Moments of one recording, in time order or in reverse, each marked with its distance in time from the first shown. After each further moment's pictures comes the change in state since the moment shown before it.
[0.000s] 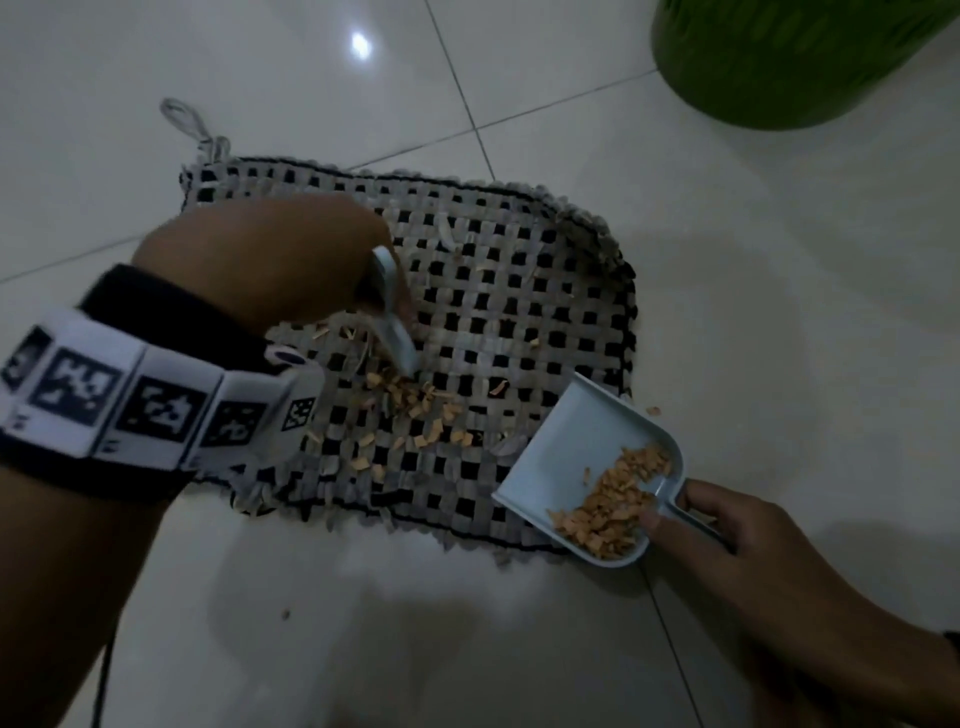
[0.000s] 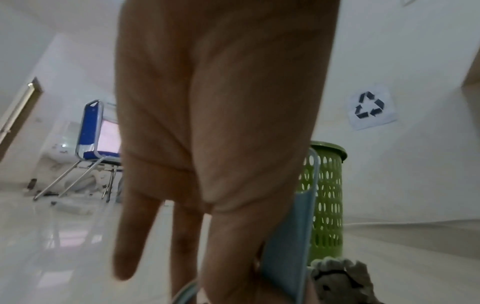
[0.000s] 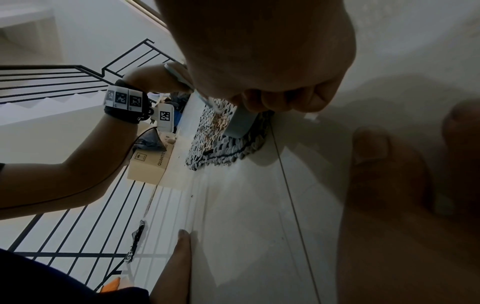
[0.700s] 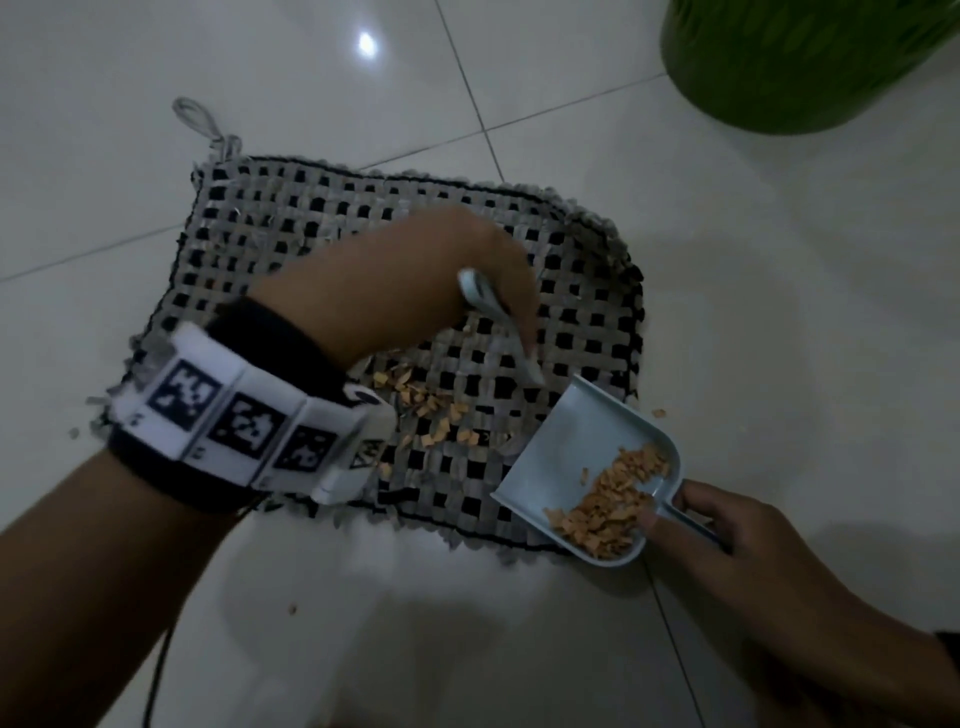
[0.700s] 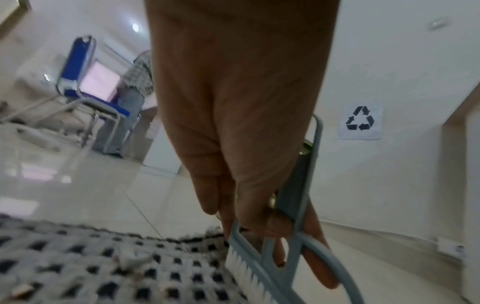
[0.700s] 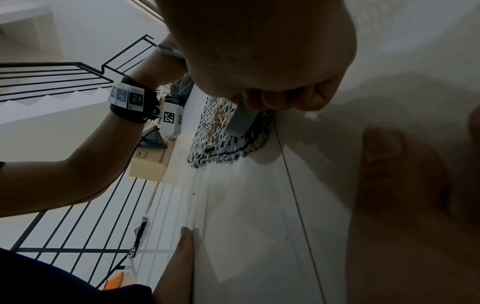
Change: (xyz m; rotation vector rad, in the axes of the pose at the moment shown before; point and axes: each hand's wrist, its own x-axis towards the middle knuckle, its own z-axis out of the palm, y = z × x) left_hand -0.037 0.022 -0.009 -0.044 0.097 0.492; right_hand 0.000 -0.004 0.004 0.005 -0.015 -0.021
